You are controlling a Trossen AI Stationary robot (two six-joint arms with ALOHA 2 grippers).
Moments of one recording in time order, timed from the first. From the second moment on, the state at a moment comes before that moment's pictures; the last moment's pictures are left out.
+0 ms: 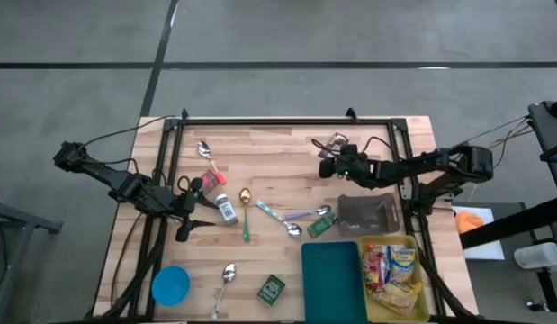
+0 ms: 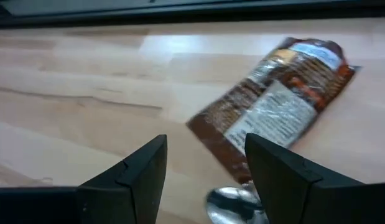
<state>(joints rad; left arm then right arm) -0.44 0.53 0.40 -0.37 -0.25 -0.14 -0.26 1.46 0.48 0.21 0.60 0.90</state>
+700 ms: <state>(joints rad) -0.44 0.53 0.40 -0.37 -0.25 -0.14 -0.35 1.62 0.49 0.28 0.52 0.88</state>
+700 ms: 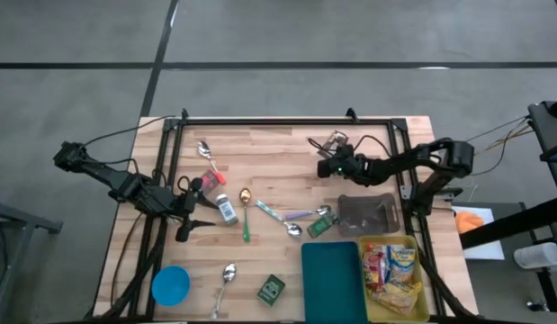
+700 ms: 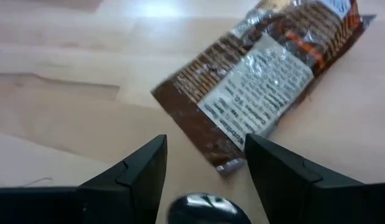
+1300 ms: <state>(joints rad) -0.44 0.53 0.40 -0.37 -0.25 -0.14 -0.39 1.66 0.52 0.28 0.49 0.82</state>
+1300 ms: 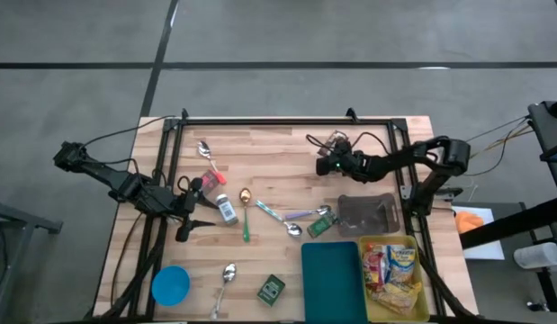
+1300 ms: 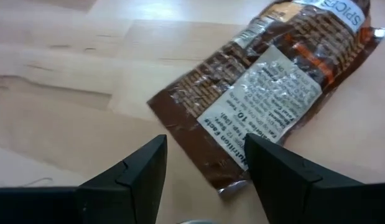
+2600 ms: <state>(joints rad) -0.44 0.53 0.40 -0.37 -0.25 -0.14 -0.03 1.66 0.59 0.24 0.12 0.95</state>
